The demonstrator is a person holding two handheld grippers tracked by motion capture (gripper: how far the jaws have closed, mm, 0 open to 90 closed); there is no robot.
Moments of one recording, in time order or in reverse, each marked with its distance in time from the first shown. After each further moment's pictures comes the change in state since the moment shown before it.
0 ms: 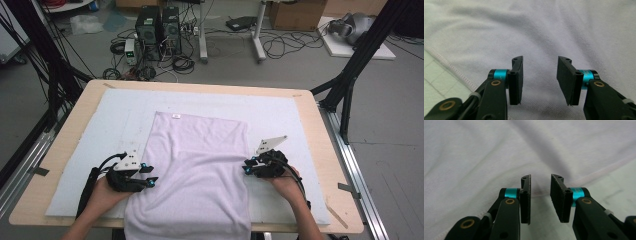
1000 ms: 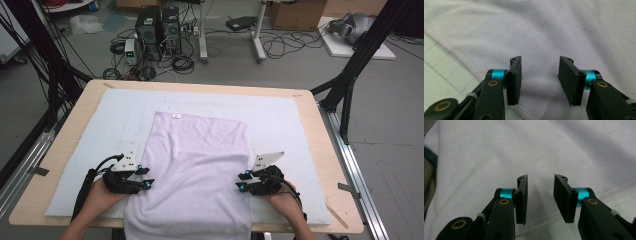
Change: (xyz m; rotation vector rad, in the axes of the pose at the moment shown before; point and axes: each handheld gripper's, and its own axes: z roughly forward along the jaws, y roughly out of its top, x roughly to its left) left arm 0.004 -0.011 -0.004 0.021 0.002 -0.018; right arm 0.045 -0.013 0.002 -0.037 0.077 -0.047
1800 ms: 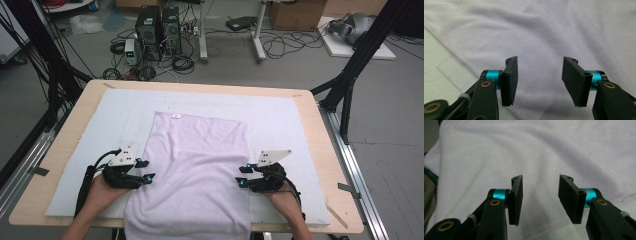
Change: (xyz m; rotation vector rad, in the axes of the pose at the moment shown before) left arm 0.011 0.009 -0.001 -0.071 0.029 -0.030; right arm -0.006 0.004 -0.008 -0.122 -0.032 0.032
